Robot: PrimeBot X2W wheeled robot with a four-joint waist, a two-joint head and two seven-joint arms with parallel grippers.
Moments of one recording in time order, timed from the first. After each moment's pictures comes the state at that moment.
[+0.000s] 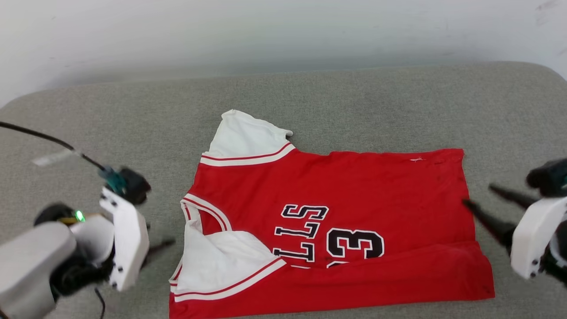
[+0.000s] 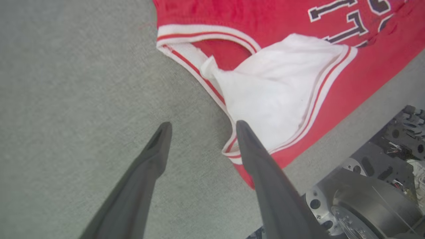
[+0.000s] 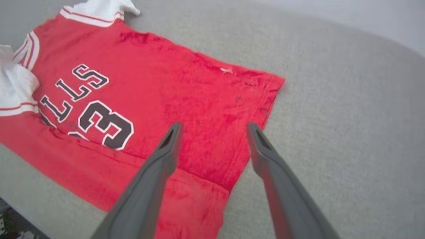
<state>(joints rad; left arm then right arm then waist) -0.75 0.94 -1.19 0.16 -1.18 -0.09 0.47 -0.36 -0.77 0.54 0.17 0.81 0.13 0.30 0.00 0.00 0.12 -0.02</state>
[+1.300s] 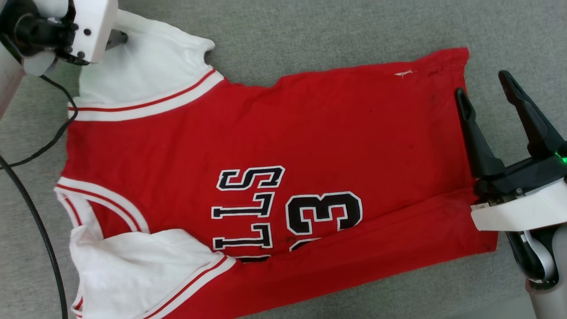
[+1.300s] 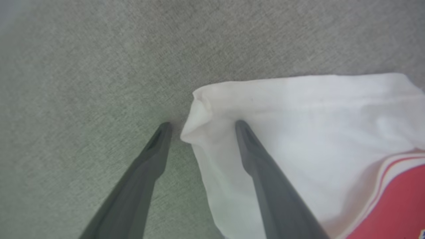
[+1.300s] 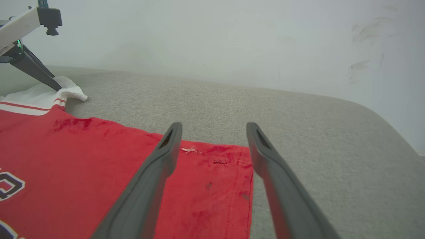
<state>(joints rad) -1.51 0.66 -1.13 0.66 -1.08 -0.12 0.91 -0.31 -0.31 0.13 -0.15 0.30 0.13 -0.10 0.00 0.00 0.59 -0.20</state>
